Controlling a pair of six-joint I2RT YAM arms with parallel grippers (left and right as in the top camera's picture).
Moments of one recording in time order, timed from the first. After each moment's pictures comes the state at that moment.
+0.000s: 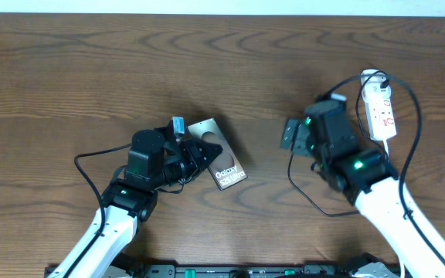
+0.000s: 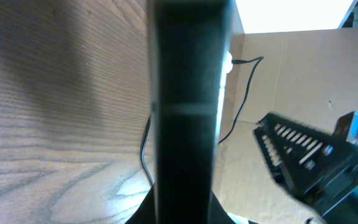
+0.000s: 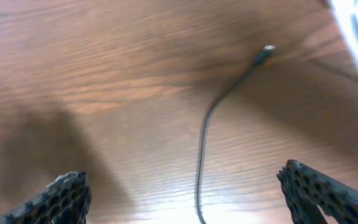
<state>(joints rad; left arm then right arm) -0.34 1.13 0.48 0.12 0.63 -1.16 0.40 1.25 0.99 -0.67 0.22 0.57</state>
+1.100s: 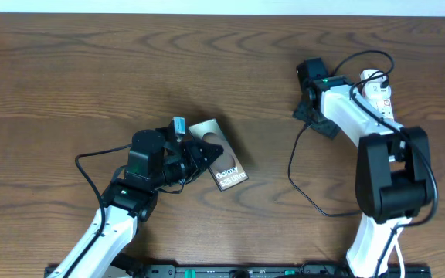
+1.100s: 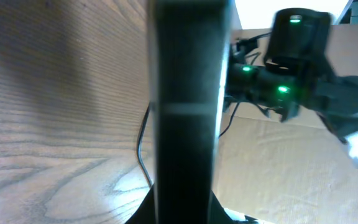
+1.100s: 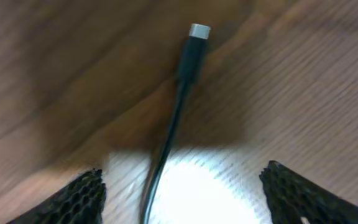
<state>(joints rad) -0.34 1.13 0.48 0.13 0.65 -1.17 0.21 2.03 1.38 -0.79 0.29 0.88</state>
